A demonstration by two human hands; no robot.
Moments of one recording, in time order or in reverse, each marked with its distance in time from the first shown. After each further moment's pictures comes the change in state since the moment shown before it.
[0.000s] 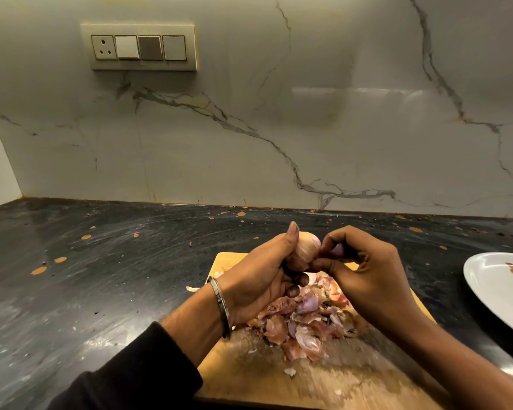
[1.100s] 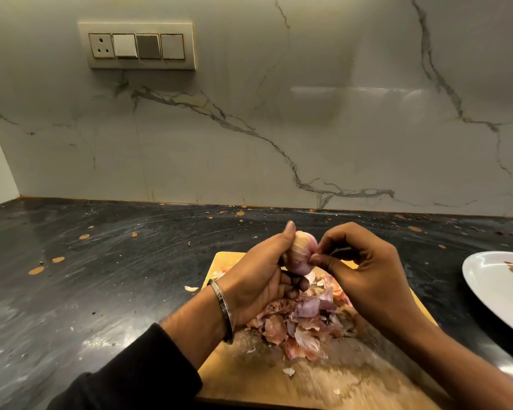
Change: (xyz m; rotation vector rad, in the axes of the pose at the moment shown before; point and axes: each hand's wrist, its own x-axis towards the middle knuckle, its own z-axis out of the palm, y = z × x) left_hand -0.001 0.000 0.004 0.017 0.115 -0.048; right_hand 0.000 -0.007 0.000 0.071 -0.009 0.040
